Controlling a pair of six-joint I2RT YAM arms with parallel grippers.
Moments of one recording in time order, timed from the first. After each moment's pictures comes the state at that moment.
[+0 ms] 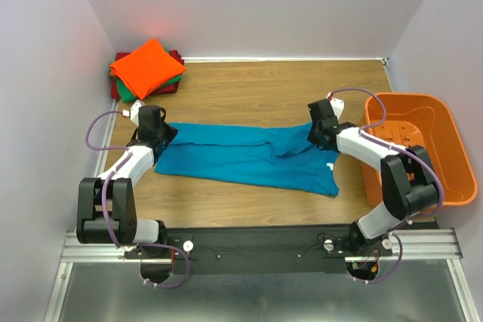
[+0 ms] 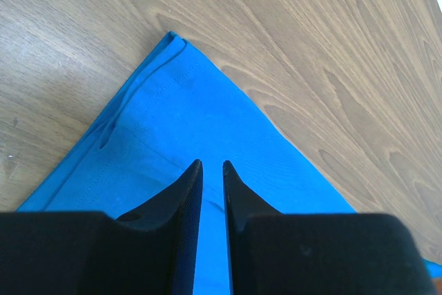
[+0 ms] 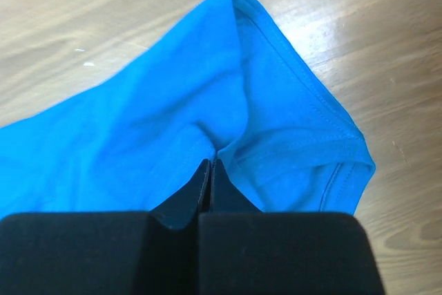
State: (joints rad) left arm -0.01 1.37 0.69 0.01 -0.08 -0.84; right arm 0.37 1.60 0.91 -0.25 0.39 0.59
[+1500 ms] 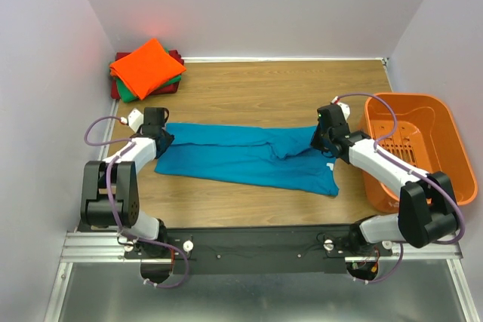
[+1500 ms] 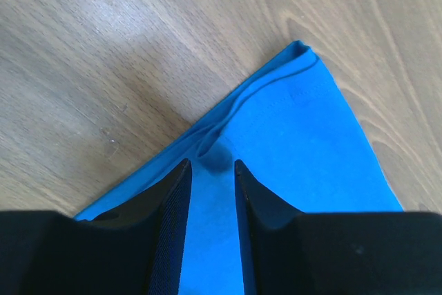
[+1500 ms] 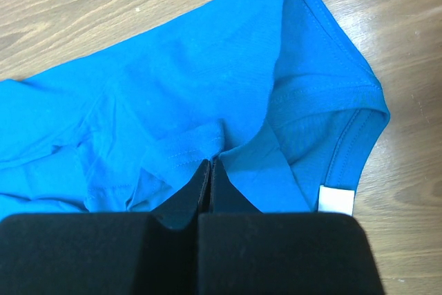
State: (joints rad) left arm -0.01 1.48 0.75 -0.17 -0.28 -0.88; right arm 0.37 1.37 0.81 -0.31 0.25 0.61
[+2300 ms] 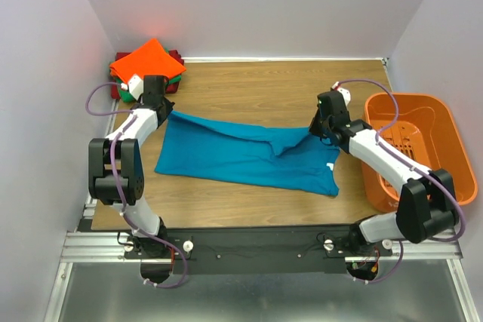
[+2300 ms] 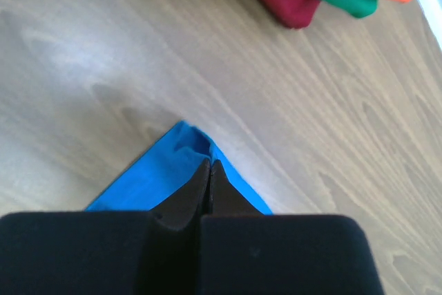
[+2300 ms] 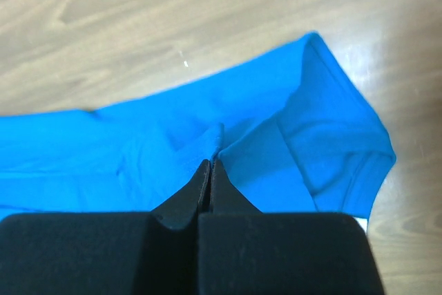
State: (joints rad) left arm -0.01 1.68 1.11 -0.19 -0.28 -0.85; right arm 0.37 1.39 0.95 -0.33 0.26 0.60
